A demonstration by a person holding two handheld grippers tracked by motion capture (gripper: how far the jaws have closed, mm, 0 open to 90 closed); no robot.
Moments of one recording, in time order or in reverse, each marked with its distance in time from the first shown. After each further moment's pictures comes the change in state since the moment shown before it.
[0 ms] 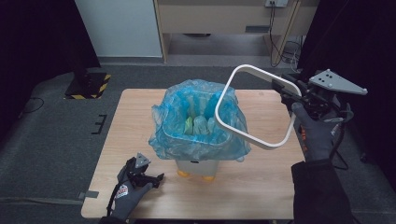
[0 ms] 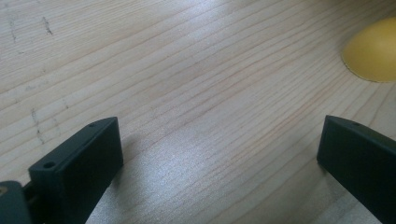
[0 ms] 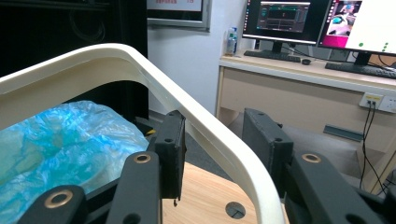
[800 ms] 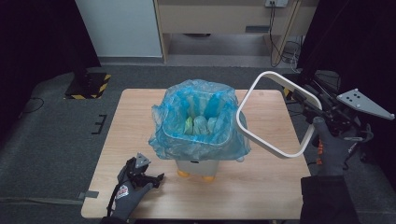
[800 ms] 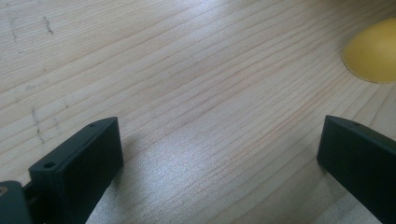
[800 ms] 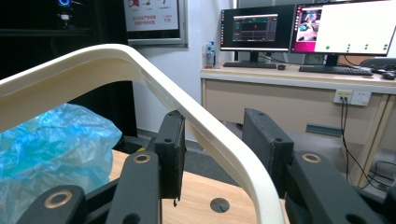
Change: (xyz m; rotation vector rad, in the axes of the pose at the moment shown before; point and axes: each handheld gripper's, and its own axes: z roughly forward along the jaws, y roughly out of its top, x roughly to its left) left arm -0.001 0.000 0.000 -0.001 0.005 -0.004; right arm -0.028 -0.036 -0.040 -0.081 -0.077 0.073
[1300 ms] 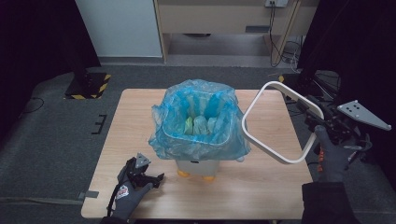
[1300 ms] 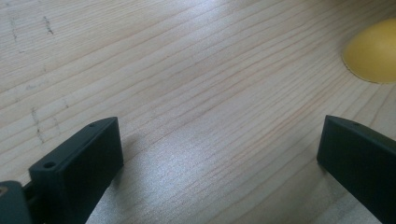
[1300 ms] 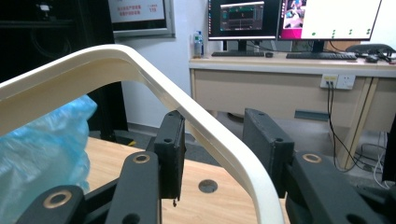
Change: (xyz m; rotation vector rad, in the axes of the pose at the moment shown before) left arm 0.000 0.000 0.000 -0.001 0.001 -0.002; right arm -0.016 -0.033 -0.007 0.031 -0.046 0.028
